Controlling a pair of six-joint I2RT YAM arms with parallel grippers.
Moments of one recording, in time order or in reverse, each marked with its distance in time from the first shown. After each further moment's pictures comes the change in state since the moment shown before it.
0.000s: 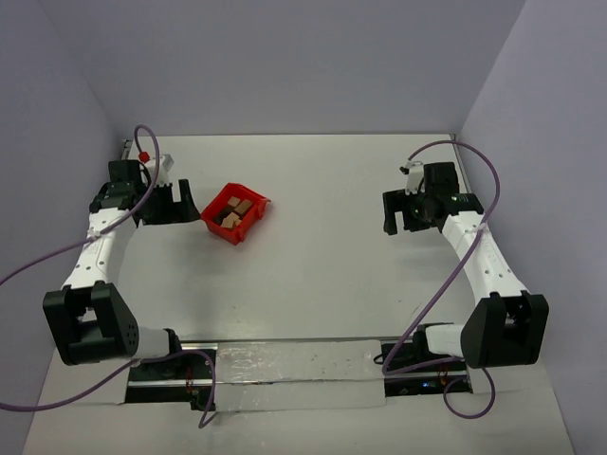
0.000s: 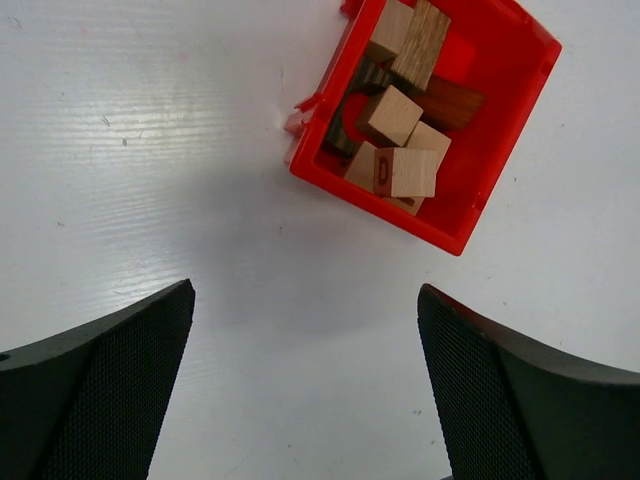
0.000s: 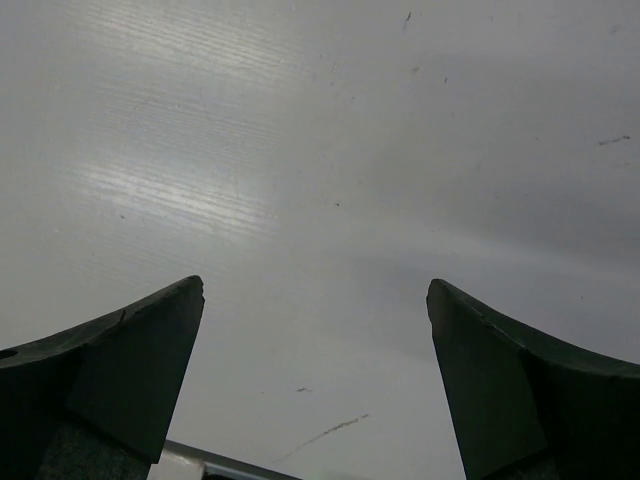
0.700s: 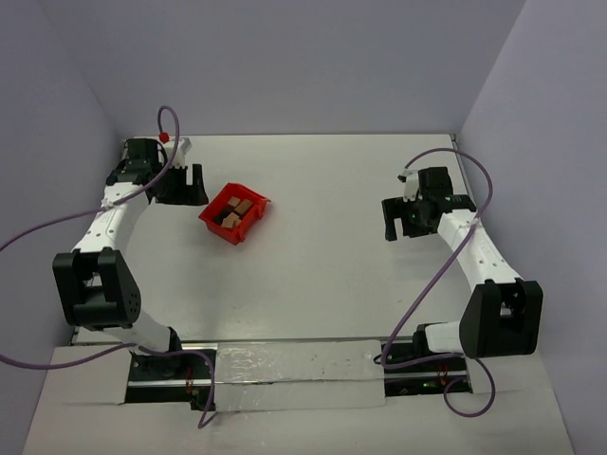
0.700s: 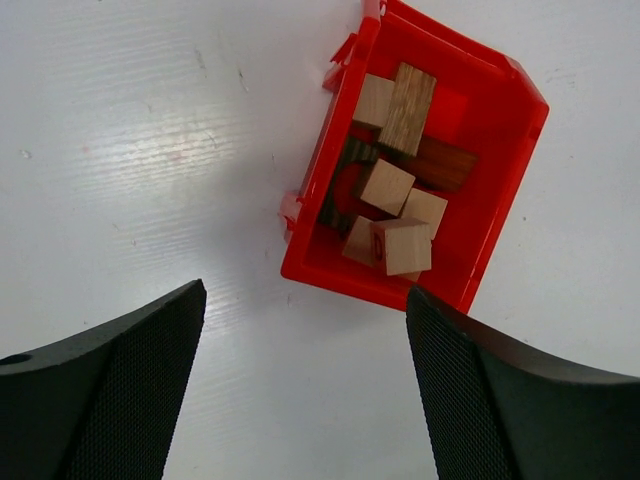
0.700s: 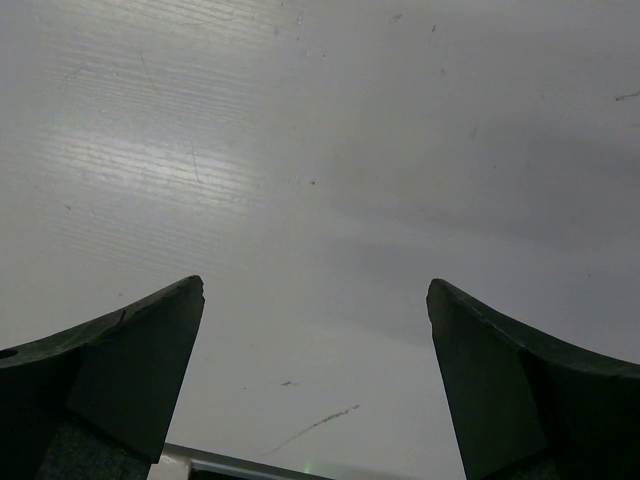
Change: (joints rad) left arm -0.093 0.192 0.191 0.018 -0.044 0.063; right arm 0.000 0.054 -0.047 0.015 0.060 0.001
